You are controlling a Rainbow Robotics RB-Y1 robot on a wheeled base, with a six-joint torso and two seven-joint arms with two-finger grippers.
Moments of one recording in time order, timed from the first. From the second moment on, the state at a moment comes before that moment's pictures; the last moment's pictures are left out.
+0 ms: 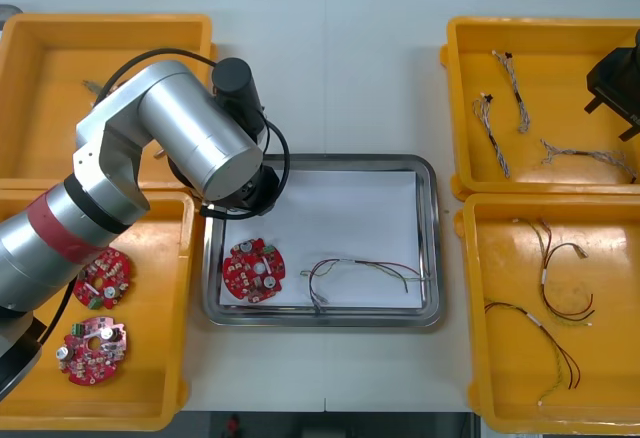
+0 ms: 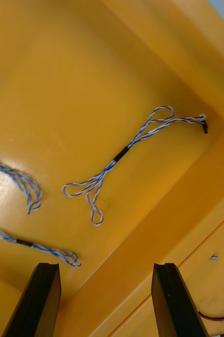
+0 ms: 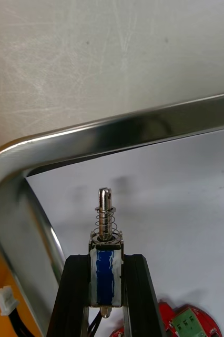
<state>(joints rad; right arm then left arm) -0.79 -0.59 -0.19 -1.49 -0.35 1.92 0.67 -0.73 0.51 -0.60 -1.71 0.50 1.62 -0.93</state>
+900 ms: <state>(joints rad) -0.98 -0.58 -0.28 -0.99 -0.29 1.70 0.37 -0.71 0.51 -0.64 -1.72 0.47 1.56 -0.93</state>
